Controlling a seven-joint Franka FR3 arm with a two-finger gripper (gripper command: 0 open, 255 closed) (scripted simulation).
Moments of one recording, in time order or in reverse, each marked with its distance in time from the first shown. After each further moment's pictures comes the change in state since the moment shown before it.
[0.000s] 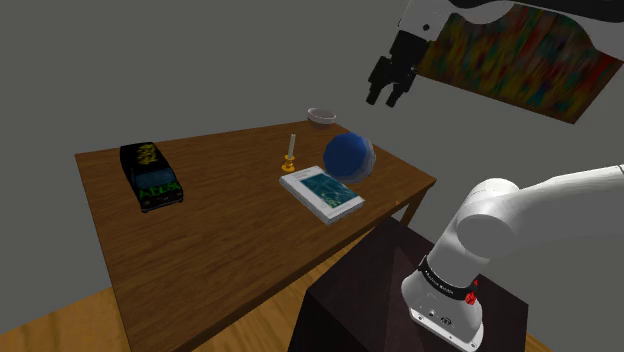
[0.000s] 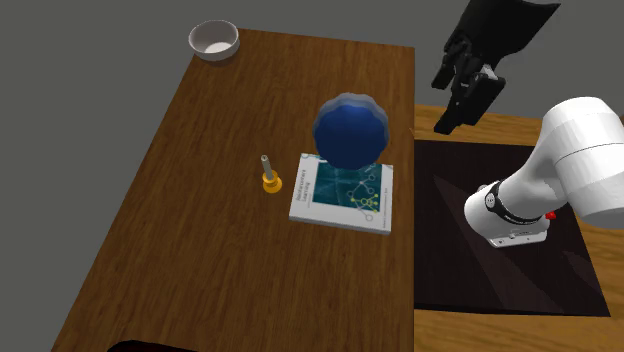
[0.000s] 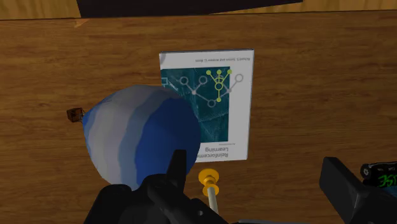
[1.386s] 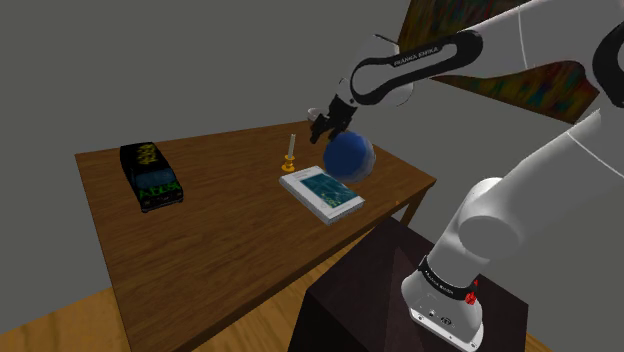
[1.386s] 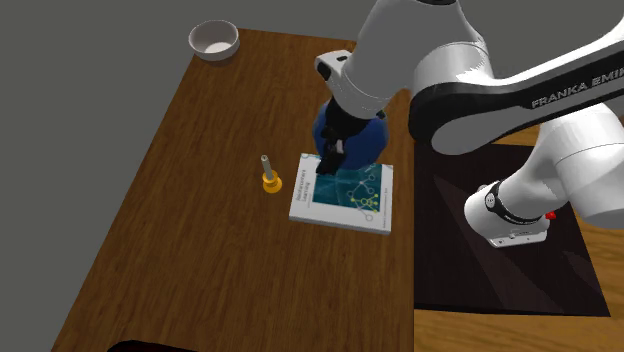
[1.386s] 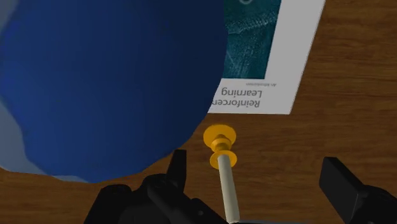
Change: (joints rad) arm 0.039 0.447 -0.054 -0.209 0.024 0.843 -0.170
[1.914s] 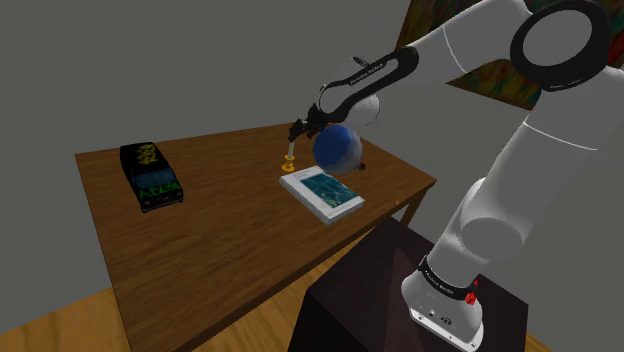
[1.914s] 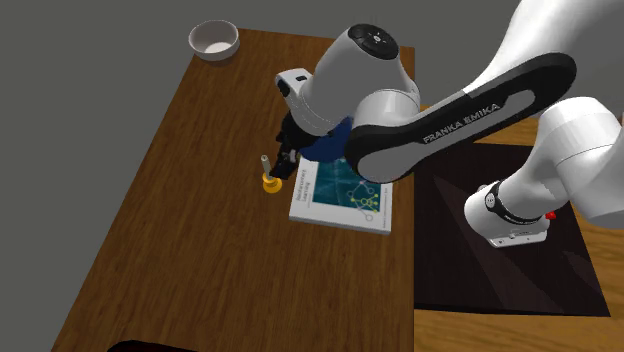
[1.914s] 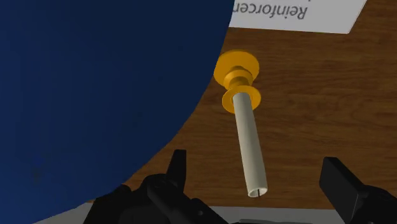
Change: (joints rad) arm 0.057 0.312 -0.033 0.112 0.125 0.393 -0.139
